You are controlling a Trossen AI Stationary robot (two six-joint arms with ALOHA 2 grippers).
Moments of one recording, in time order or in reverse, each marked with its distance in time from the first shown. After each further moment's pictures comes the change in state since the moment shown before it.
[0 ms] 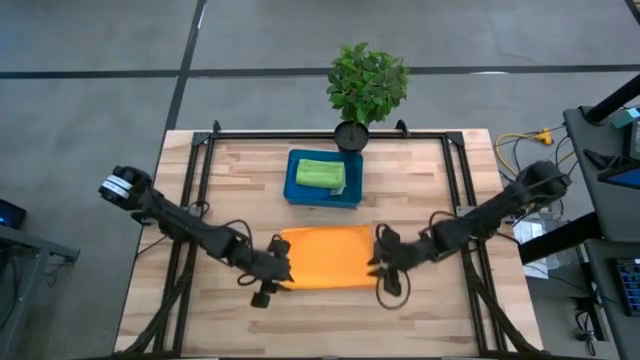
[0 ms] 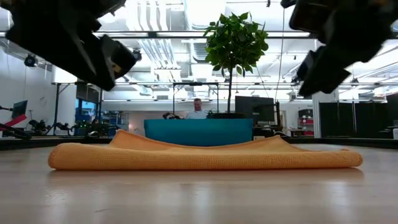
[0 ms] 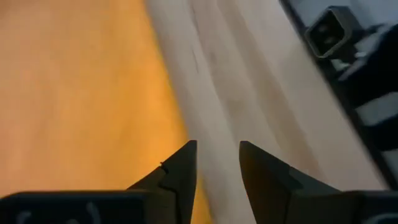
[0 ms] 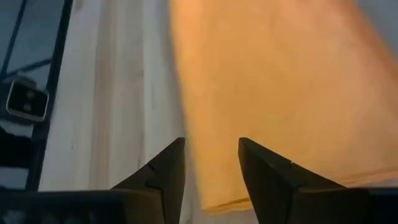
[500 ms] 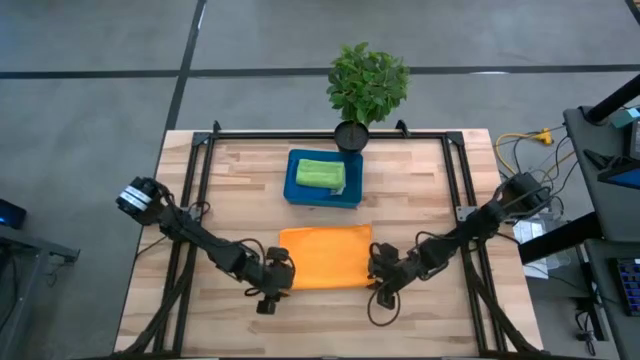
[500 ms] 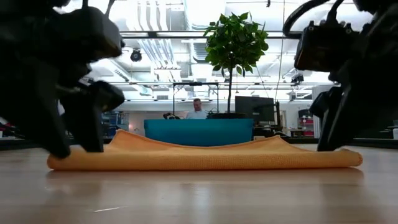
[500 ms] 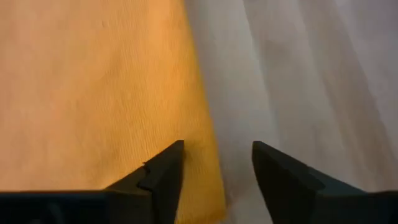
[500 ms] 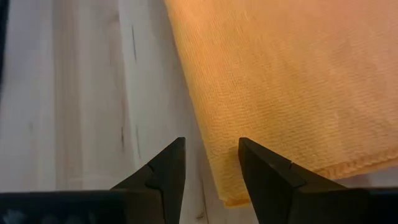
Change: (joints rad) left arm -0.070 0.190 0.015 0.002 -0.119 -0.115; right arm 0.086 0.244 0.000 0.116 0.021 0.156
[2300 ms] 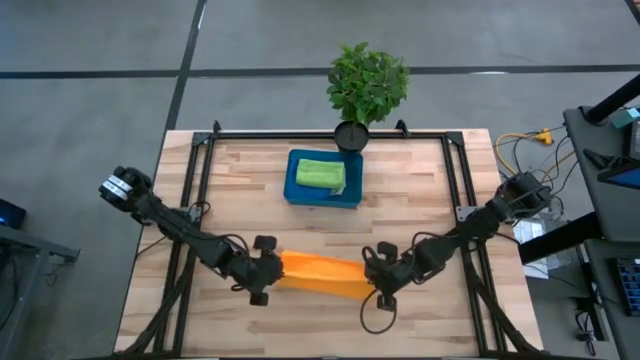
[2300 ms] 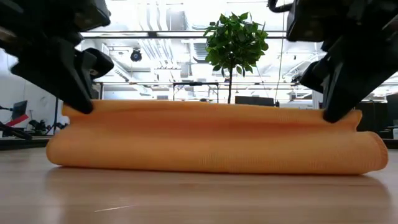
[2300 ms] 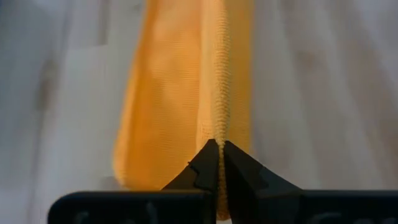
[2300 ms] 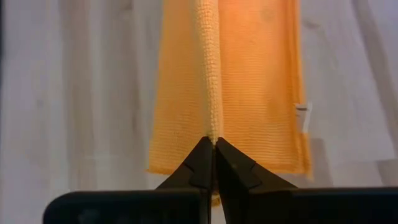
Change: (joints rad) left arm -0.048 -0.185 0.001 -0.228 -0.191 -0.025; right arm 0.010 -0.009 0.211 -0.358 -0.028 -0.110
